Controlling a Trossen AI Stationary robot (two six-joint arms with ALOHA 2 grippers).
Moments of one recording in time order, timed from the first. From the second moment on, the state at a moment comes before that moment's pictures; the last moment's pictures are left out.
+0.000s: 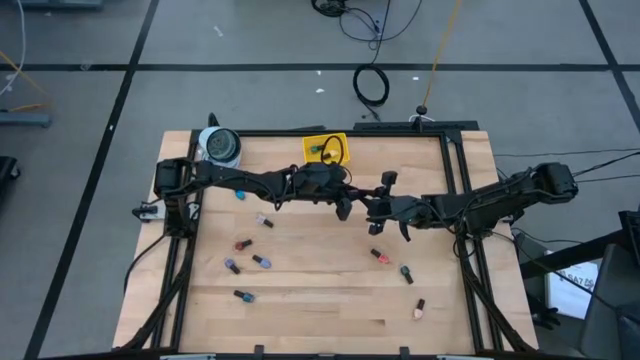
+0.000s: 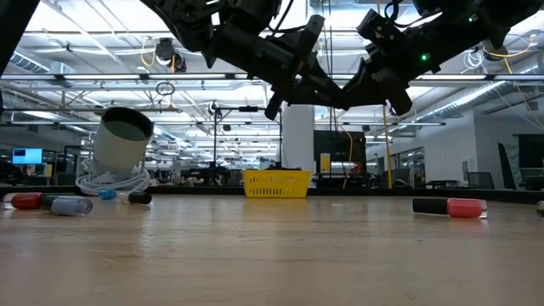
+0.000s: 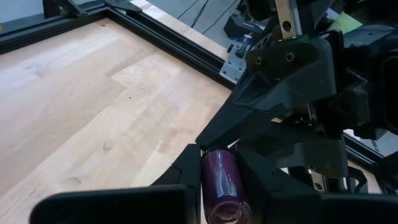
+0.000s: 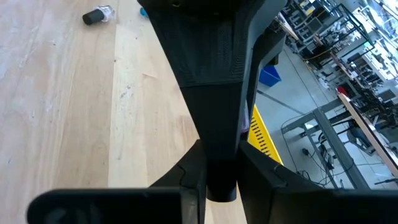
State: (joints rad) left arm 0.11 1.87 1.23 0.28 0.01 -0.44; right arm 0.11 1.27 0.59 0.25 0.61 -0.43
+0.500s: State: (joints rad) left arm 0.14 1.81 1.23 0.21 0.02 -0.33; right arm 0.11 1.24 0.59 0.18 0.65 -0.19
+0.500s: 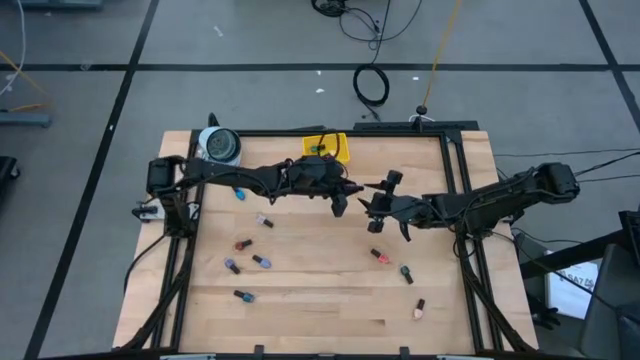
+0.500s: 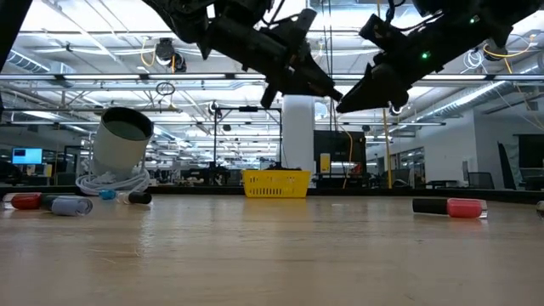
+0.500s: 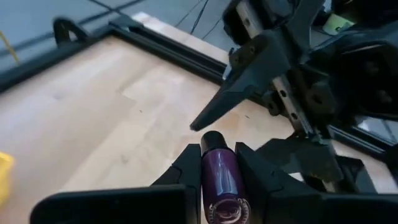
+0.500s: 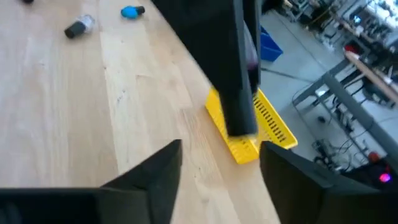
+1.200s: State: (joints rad) left arm 0.09 1.66 1.03 0.39 0.08 0.11; right arm 0.13 0.77 0.46 0.04 0.63 -0.02
